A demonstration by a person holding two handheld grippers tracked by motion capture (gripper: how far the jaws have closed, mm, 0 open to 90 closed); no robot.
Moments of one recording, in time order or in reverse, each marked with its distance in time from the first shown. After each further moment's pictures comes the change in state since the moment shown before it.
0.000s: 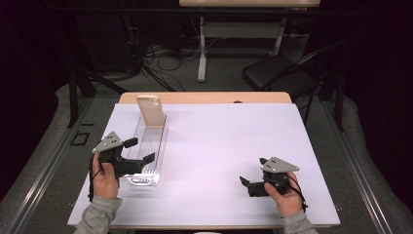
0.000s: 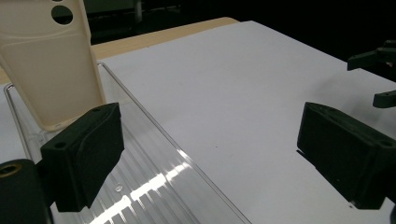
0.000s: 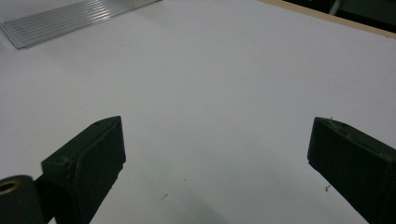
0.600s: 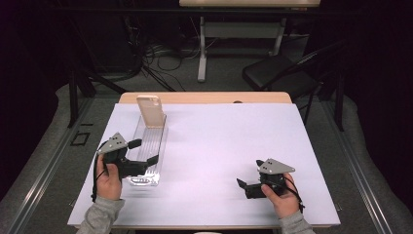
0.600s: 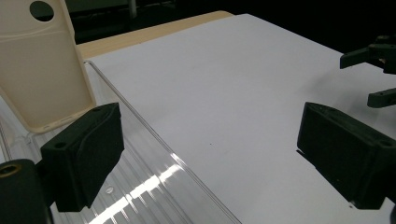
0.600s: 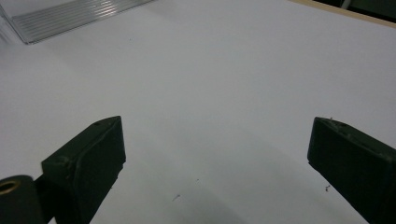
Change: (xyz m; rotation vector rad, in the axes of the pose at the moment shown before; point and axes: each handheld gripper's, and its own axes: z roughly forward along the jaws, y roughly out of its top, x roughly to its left) left arm -0.007 0.000 0.006 0.018 -0.011 0.024; right arm 0.005 -0.004 0.007 0.007 0.023 -0.002
